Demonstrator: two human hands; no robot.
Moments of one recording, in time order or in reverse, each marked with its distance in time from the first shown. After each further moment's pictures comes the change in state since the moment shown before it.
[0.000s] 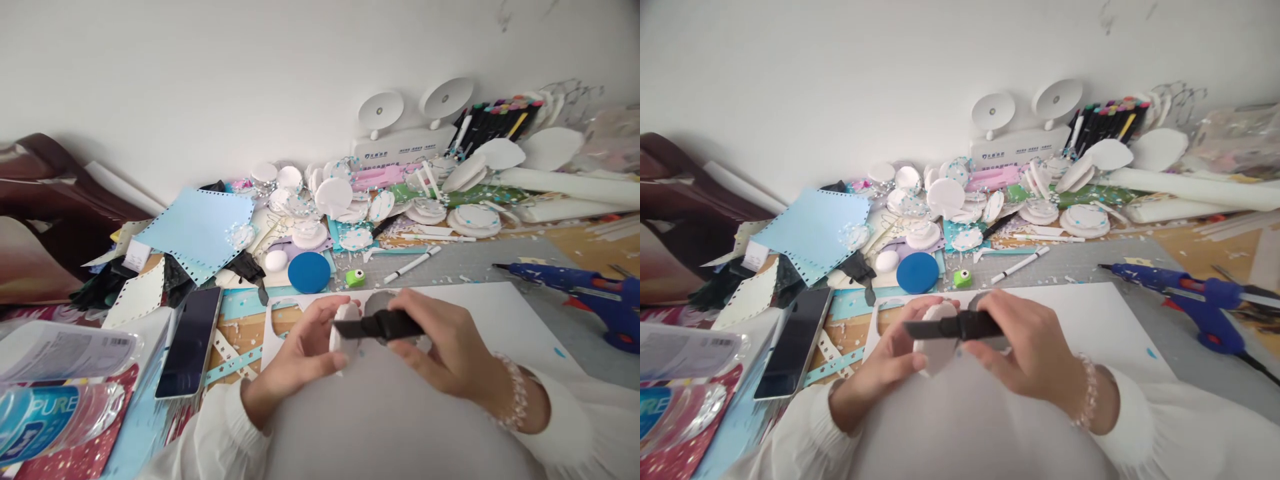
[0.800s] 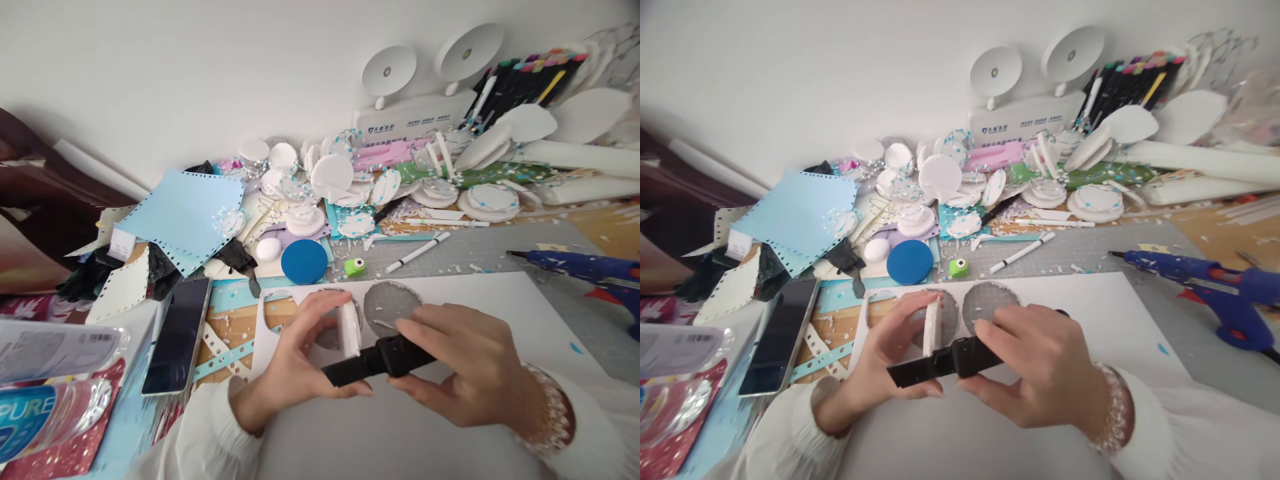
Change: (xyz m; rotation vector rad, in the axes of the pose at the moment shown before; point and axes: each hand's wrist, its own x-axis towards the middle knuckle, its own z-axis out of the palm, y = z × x) left_hand -0.001 -0.011 -0.001 0.382 0.089 0.161; right_hand -0.011 0.001 -0.004 -0.153 0.058 -0.174
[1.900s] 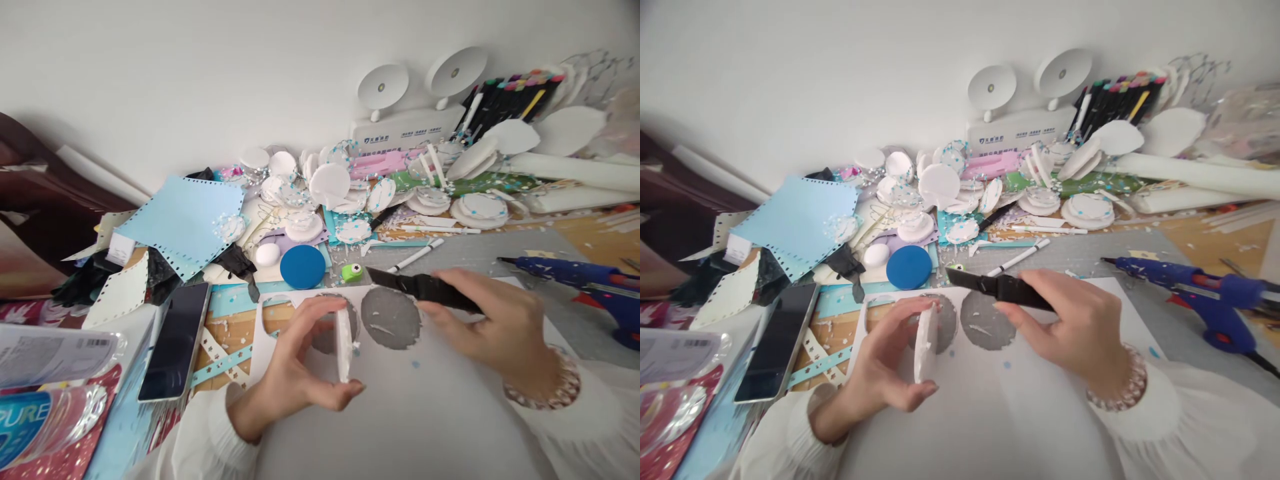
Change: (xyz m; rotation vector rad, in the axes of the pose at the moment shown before) left_hand -0.002 -0.001 0.001 0.066 0.045 0.055; right_hand -0.005 0.033 -0.004 -0.196 0.160 0.223
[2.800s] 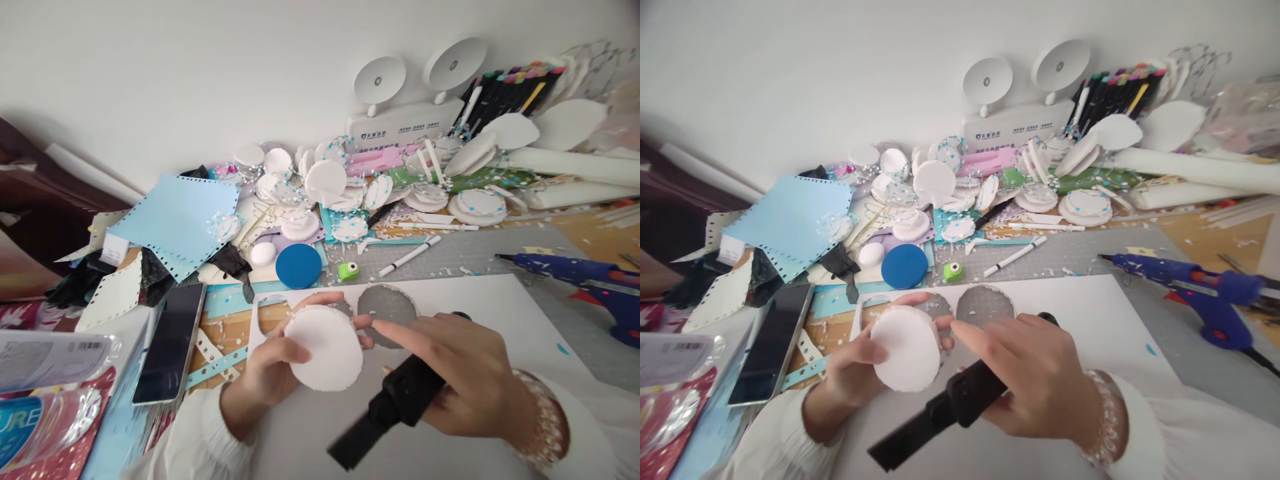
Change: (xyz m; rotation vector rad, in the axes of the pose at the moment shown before) left_hand 0.011 0.018 -0.006 -0.884 -0.171 -0.415; right_hand -0.007 -0.039 -0.006 0.258 -0.179 -0.197
